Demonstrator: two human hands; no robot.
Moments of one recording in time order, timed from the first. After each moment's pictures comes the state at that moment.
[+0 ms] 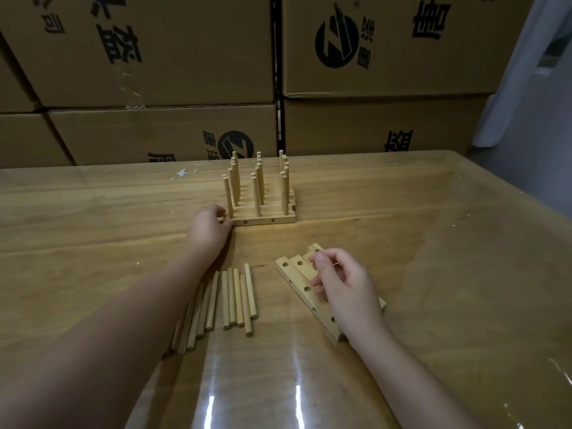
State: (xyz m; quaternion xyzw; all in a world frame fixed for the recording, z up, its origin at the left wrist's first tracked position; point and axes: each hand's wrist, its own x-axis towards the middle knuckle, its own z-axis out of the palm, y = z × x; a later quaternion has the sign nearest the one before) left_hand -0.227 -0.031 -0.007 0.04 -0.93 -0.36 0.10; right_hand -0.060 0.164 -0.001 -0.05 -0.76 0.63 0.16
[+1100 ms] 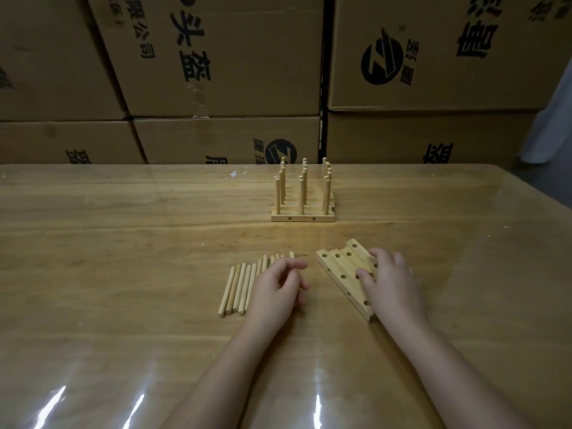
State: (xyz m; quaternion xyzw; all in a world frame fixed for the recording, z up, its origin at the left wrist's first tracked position) left_hand -0.045 -0.005 -0.007 -0.03 -0.78 -0.63 0.04; right_hand -0.059 0.177 -0.008 -0.12 -0.96 0.20 0.13
